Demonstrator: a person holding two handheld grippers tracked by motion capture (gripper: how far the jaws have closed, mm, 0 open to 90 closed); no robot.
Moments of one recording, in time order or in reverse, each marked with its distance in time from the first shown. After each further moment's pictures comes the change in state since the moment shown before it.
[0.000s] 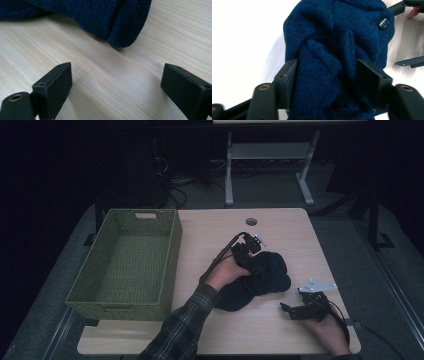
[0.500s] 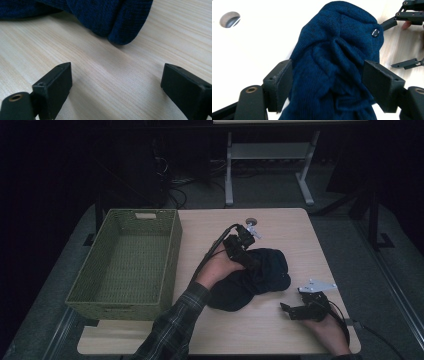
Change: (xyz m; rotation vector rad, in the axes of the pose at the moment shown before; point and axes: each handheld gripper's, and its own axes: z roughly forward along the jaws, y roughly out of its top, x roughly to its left) left arm -0.004 -0.002 -0.048 -0.086 0.089 0.032; right arm 0.000 0.000 0.000 0.005 -0.002 -0.005
